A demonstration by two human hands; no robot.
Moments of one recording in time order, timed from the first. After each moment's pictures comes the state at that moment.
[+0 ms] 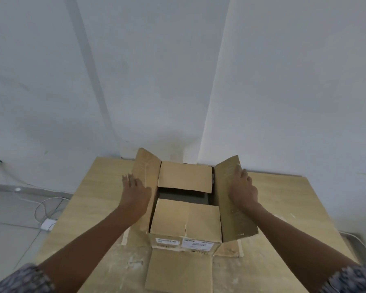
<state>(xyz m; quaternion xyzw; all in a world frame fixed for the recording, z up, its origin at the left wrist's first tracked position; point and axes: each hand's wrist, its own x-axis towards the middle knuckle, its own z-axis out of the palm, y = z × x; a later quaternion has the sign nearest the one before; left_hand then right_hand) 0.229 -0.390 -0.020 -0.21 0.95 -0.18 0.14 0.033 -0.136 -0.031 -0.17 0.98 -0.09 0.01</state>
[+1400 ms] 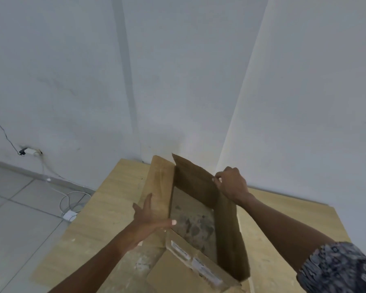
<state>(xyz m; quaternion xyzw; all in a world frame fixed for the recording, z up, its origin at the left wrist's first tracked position) 0.291 -0.362 -0.026 -0.39 0.72 0.57 0.02 0.015 -0.216 0.000 -0.38 0.91 -0.13 -0.02</state>
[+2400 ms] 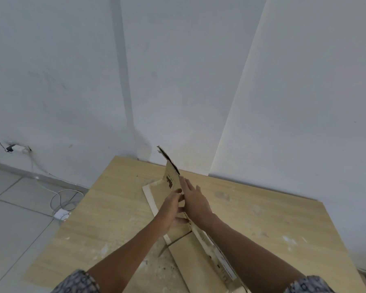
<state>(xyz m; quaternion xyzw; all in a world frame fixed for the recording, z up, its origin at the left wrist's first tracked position) 0.222 -0.322 -0.029 -0.31 0.52 0.79 -0.06 0.134 -0.252 -0.031 -0.42 0.88 -0.16 0.13</state>
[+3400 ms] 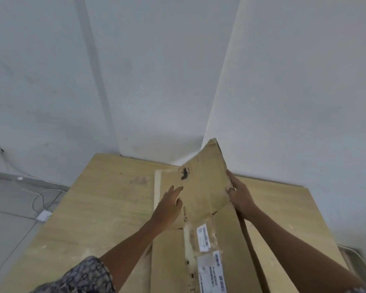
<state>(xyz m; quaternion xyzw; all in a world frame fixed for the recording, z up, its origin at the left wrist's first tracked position) 0.171 -0.312 -0.083 -0.23 0.86 0.45 -0.04 0.013 -0.123 -0.026 -0.18 0.86 -0.45 0.17</state>
